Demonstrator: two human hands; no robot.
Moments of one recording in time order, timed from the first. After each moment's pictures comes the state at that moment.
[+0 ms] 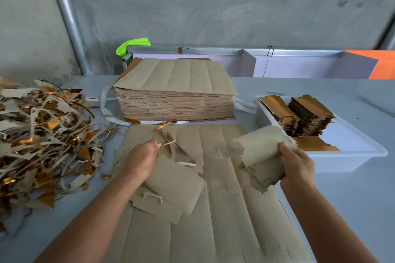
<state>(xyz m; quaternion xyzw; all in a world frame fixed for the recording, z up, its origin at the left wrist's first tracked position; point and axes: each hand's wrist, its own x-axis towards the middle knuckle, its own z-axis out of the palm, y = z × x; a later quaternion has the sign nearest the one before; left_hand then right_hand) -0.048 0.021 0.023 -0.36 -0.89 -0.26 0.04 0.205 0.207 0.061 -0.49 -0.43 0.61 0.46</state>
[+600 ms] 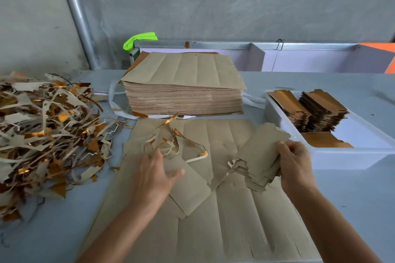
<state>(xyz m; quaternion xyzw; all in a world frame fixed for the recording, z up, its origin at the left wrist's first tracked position) 0.020 -0.004 0.019 -0.25 -0.93 -0.26 0.01 0.192 0.198 0.051 -0.44 -0.56 0.56 0.42</state>
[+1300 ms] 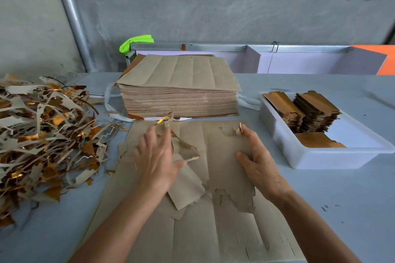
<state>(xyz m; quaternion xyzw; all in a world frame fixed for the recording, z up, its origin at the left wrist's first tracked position) 0.024 0.016 0.049 -0.34 -0.90 -0.20 0.15 0.186 0.162 0.059 -0.25 -0.80 0.48 0.26</state>
